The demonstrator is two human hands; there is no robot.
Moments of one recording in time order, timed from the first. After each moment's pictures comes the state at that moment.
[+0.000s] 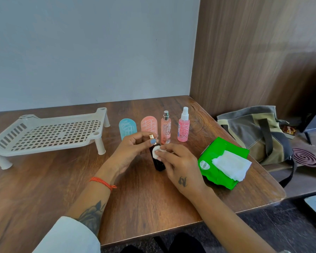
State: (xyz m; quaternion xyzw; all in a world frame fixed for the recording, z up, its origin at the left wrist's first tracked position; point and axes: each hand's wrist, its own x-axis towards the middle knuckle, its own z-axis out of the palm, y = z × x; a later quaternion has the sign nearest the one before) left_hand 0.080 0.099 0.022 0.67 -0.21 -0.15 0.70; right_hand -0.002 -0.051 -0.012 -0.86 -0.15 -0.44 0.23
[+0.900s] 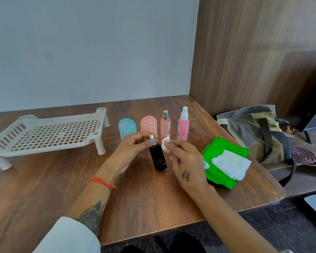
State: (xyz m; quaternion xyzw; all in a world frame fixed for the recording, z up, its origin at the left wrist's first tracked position) left_hand 0.079 0.098 0.024 0.68 -0.19 -0.15 0.70; right_hand -0.001 -0.057 -0.010 -0.85 -0.09 -0.45 0.26
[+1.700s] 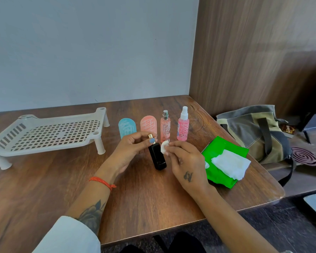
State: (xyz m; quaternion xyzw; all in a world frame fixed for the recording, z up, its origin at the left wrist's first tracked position) left_hand 0.078 0.098 0.026 0.69 -0.17 -0.14 0.69; right_hand -0.004 -0.057 -0.009 -0.84 -0.08 -0.46 0.28
